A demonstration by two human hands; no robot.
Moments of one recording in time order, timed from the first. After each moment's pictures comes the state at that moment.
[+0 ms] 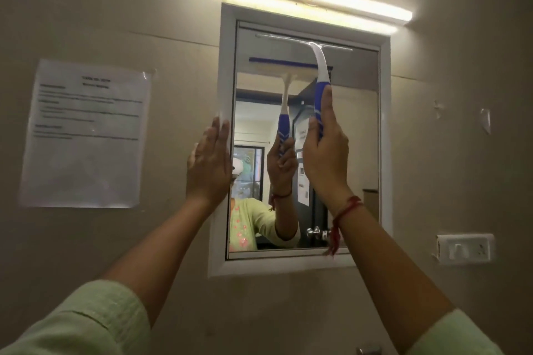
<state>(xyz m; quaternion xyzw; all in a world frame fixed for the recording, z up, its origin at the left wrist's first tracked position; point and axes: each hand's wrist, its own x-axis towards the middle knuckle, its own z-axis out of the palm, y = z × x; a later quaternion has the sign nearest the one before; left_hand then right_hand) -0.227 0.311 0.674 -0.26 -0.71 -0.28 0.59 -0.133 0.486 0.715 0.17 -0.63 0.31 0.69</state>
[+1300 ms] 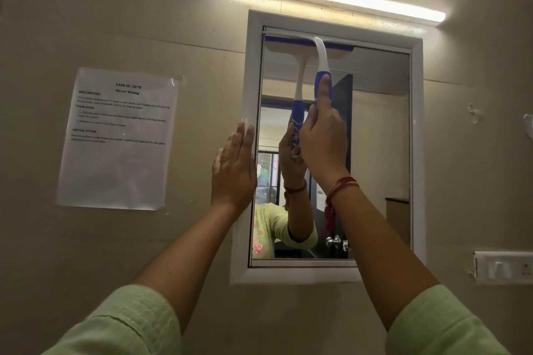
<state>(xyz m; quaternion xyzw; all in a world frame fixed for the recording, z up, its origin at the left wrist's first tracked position) -0.232 0.311 0.674 -0.26 -0.71 -0.29 0.59 -0.168 0.450 0.748 0.11 -0.65 0.23 0.72</state>
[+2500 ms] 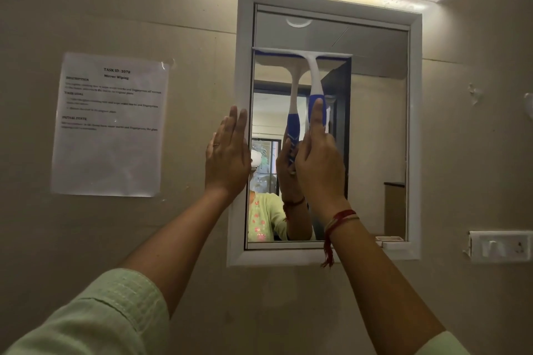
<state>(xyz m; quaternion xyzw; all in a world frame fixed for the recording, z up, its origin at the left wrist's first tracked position) -0.231 0.311 0.674 -0.27 -0.70 -0.30 0.60 -0.160 0.457 0.680 0.11 -0.70 0.21 0.67</state>
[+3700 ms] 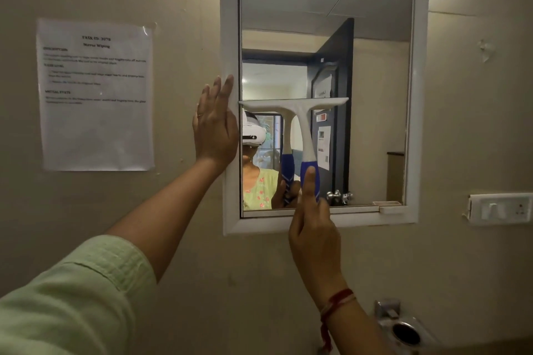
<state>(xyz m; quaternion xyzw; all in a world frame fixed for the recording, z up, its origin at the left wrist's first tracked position) -0.229 0.311 0.672 -0.26 -0.67 -0.37 0.59 -0.138 0.457 0.525 0.09 -0.76 0.23 0.60</state>
